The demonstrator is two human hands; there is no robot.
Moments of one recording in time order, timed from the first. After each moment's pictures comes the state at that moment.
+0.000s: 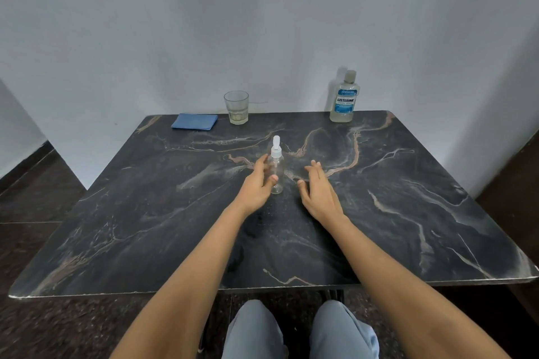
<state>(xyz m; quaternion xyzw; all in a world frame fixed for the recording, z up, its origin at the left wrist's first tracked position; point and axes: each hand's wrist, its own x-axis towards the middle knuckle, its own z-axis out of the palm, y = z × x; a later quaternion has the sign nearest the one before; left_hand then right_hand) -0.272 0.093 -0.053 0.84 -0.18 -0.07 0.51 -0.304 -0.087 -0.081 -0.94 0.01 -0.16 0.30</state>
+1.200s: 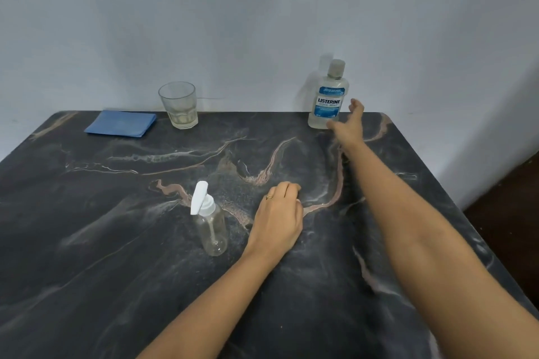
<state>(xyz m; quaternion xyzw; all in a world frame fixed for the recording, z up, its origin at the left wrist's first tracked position) -0.208 -0.067 -0.098 0.91 -0.25 0.12 0.31 -0.057 -0.282 -0.051 -0.78 0.18 -0.19 0.57</state>
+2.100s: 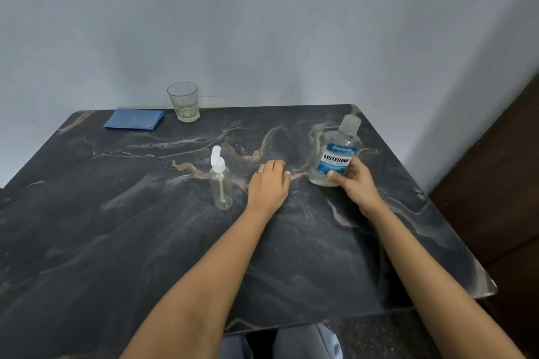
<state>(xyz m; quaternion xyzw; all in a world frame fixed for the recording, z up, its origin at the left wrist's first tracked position) -0.239 -0.058 -0.075 0.93 -0.21 0.09 0.29 -0.298 -0.257 -0.052 -0.76 0.08 -0.13 0.63</state>
